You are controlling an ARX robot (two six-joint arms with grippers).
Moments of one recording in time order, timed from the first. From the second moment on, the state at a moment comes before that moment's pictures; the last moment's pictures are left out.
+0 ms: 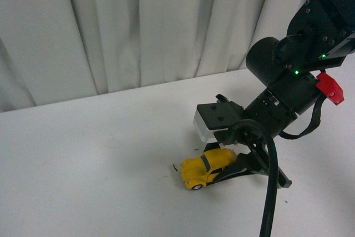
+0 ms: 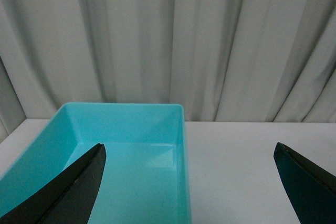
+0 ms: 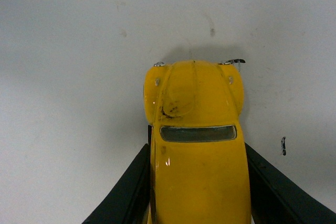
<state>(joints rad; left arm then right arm) 0.00 0.00 0.01 0.00 0.00 0.00 -0.04 2.17 1.13 -0.49 -0.68 -1.59</state>
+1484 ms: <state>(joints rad) 0.00 0.00 0.01 0.00 0.00 0.00 -0.33 2.19 1.05 -0.54 -0.76 -1.74</state>
